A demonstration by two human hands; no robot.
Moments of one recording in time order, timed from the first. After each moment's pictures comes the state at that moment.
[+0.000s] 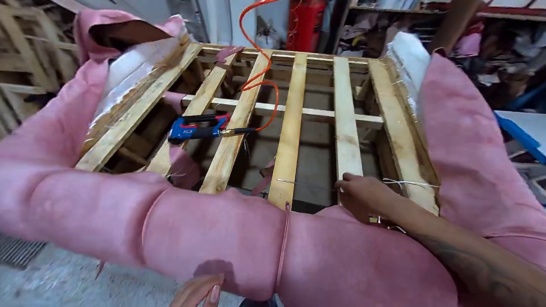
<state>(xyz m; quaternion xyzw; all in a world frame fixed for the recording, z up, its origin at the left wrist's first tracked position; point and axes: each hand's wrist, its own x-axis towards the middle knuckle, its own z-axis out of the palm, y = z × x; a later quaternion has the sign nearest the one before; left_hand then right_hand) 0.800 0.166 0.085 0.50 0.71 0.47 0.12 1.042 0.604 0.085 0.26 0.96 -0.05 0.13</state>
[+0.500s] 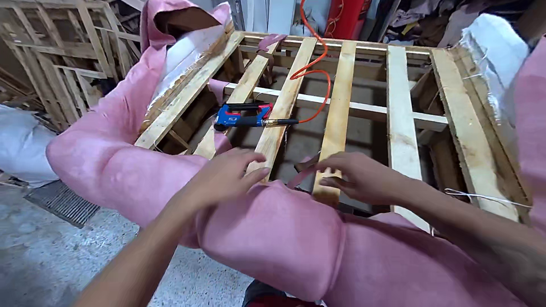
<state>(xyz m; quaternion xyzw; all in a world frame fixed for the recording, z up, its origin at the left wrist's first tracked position) 0.622 0.310 0.178 0.64 0.74 0.12 0.16 0.887 0.531 0.157 0.07 0.98 -0.20 0.01</state>
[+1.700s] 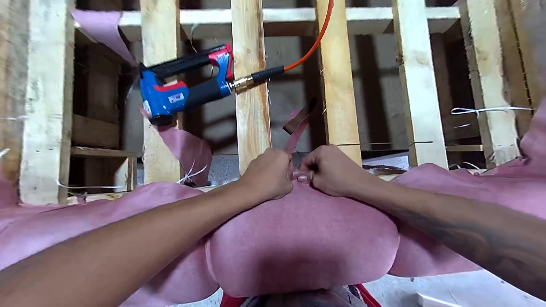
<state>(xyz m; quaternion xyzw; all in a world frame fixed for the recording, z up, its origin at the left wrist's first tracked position) 0.601 0.421 0.069 0.67 0.62 0.00 0.40 0.783 0.480 0.078 0.38 0.83 -0.39 0.11</state>
